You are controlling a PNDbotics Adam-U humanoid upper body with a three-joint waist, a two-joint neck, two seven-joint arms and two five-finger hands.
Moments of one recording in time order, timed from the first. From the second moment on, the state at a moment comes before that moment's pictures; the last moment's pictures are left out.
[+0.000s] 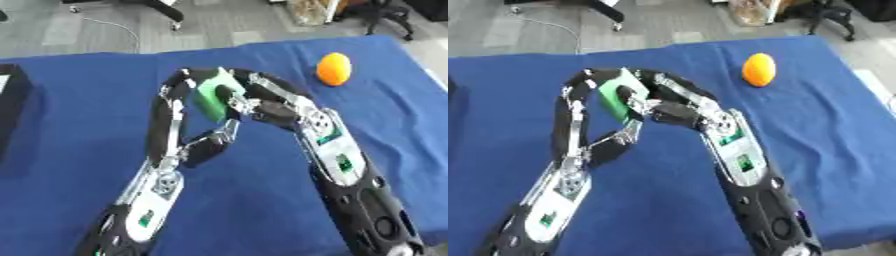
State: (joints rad) left arm -0.42 -0.01 -0.39 -1.53 -0.80 -0.27 0.60; right arm -0.57 0.00 0.21 -1.54 0.08 -0.04 0.59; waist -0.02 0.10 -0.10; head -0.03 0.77
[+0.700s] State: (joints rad) left arm -0.41 -0.02 -0.34 -1.54 -0.61 -0.27 0.58; right arm -0.55 0.00 0.17 -1.60 0.07 -0.06 0.58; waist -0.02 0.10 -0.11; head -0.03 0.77
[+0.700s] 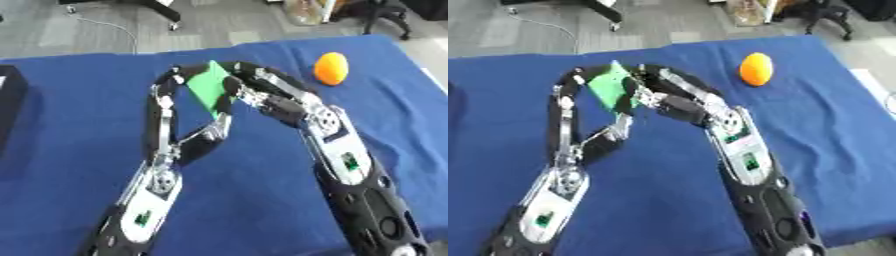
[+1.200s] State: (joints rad) left arm -0.40 0.01 -0.25 -1.57 -0.51 -0.23 0.60; right arm -0.55 -0.02 0.10 -1.70 0.04 -0.08 0.52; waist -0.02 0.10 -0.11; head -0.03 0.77
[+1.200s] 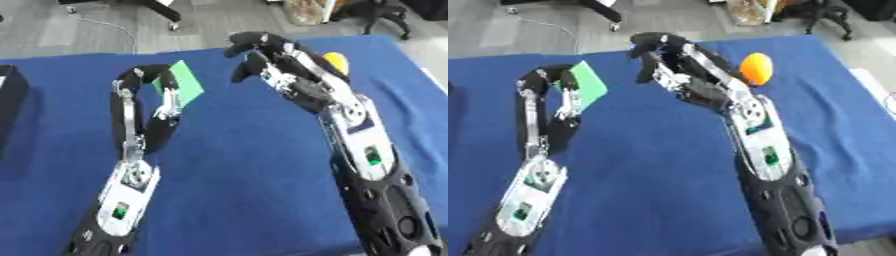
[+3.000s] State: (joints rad) left arm -0.47 0.44 0.07 -1.51 -0.54 0.02 0.79; right arm -0.53 -0.19 -0.06 -1.74 0.08 -0.07 0.36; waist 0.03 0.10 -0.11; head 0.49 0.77
